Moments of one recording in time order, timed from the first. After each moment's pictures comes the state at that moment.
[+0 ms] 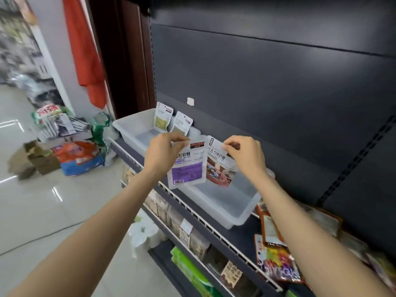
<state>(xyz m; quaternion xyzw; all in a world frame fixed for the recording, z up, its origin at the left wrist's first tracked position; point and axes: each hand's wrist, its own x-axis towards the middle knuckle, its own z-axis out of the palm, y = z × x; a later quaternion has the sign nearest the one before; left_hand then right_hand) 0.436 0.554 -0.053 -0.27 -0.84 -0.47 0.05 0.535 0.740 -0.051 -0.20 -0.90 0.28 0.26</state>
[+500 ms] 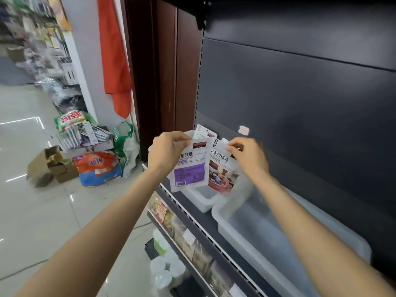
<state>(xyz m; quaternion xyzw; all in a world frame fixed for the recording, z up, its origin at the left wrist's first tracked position) 0.193 0.482 -0.045 -0.22 -0.84 -0.50 0.06 0.277 0.673 -0.043 -0.18 -0.91 0.29 0.25</state>
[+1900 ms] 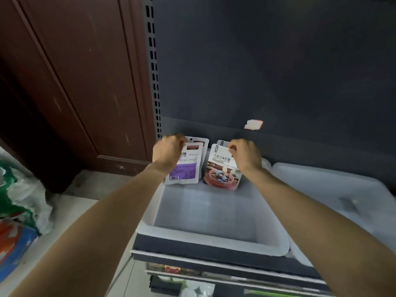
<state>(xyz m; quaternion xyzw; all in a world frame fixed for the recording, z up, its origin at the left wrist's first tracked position) -0.135 0.642 -0.158 -0.55 -0.79 -0.27 -0.03 0.058 0.725 -0.138 -0.53 -0.83 0.10 0.16</state>
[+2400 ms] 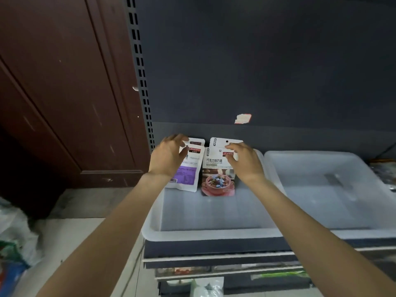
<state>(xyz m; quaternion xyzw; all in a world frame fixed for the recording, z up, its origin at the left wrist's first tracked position) -0.129 0.617 -0.132 -0.63 -0.71 -0.30 -0.05 0.075 0.677 -0.141 -0.56 -0.79 0.14 0.20</state>
